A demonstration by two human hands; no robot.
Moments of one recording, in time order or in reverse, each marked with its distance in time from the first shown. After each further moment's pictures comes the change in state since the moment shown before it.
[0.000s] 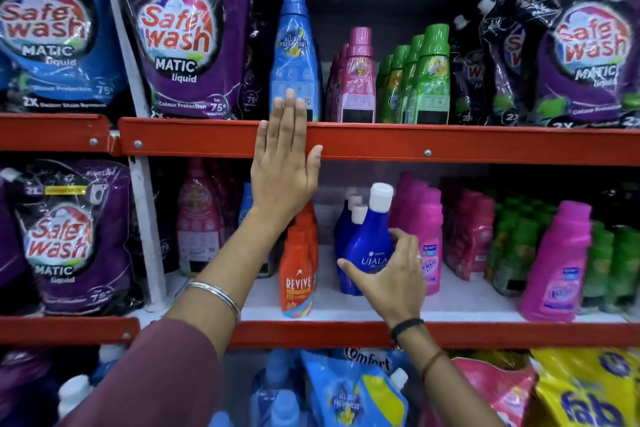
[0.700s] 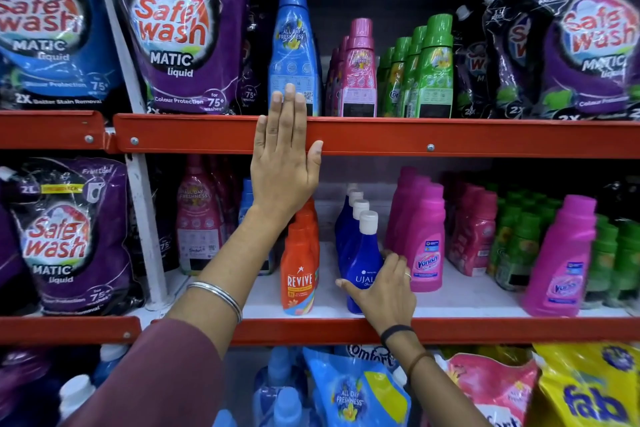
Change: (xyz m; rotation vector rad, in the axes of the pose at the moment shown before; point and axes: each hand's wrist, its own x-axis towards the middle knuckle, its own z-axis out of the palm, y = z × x) left_hand 0.000 0.001 -0.001 0.000 -0.007 -0.002; right_hand -0.019 0.032 0.039 -0.220 -0.171 0.151
